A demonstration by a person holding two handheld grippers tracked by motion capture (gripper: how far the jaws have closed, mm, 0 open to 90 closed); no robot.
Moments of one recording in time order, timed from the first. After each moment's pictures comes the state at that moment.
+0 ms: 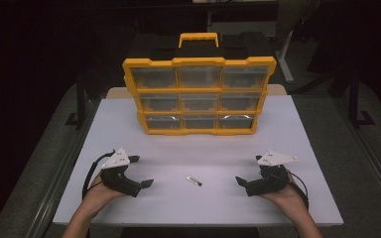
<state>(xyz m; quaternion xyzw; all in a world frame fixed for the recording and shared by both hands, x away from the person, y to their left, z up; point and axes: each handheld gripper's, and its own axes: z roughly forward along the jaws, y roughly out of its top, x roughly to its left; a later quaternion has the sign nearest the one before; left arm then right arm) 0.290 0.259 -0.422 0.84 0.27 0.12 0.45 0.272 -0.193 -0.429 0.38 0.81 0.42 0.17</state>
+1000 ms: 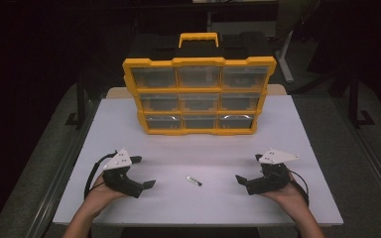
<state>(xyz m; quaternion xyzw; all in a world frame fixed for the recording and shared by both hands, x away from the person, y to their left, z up) 0.289 0.254 -0.423 0.84 0.27 0.11 0.45 0.275 -0.195 -0.426 0.37 0.80 0.44 0.16</state>
